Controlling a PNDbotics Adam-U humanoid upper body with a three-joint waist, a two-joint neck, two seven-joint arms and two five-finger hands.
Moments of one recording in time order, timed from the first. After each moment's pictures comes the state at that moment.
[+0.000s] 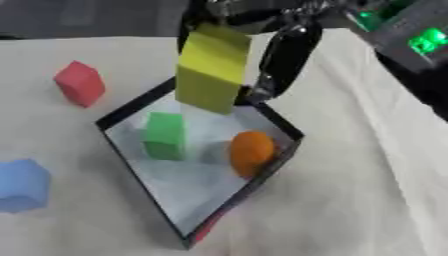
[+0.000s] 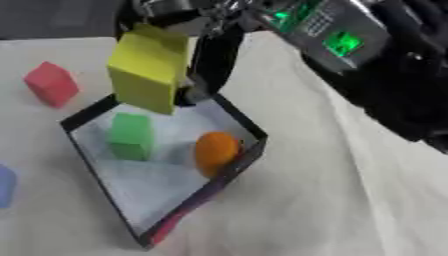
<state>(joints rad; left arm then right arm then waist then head) -0.32 0.55 0.11 -1.78 0.42 0.10 0.24 -1.24 -0.63 0.67 -1.79 0.42 0.11 0.90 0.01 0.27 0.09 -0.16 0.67</state>
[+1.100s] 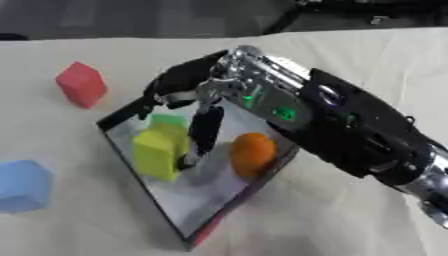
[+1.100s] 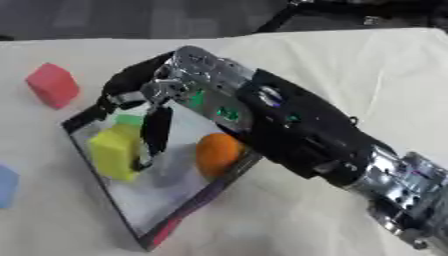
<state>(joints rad) -0.33 0.54 0.10 -1.78 0.42 0.11 0.23 -1.13 -0.42 0.70 -1.48 0.65 -0.01 0.81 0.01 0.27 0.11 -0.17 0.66</state>
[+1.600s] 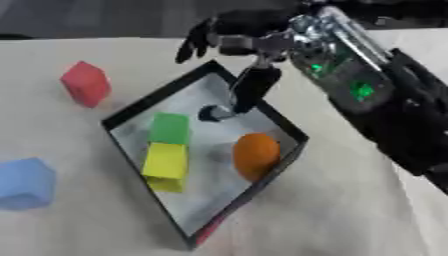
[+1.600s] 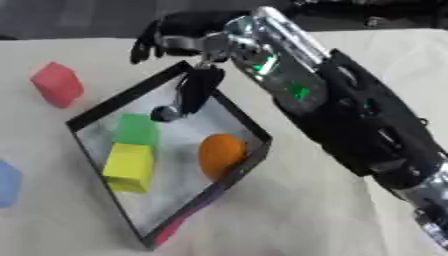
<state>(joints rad) -0.33 0.54 0.10 -1.79 0.42 0.11 0.23 -0.97 -0.60 0.40 -1.76 0.42 0.19 0.54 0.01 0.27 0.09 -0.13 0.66</state>
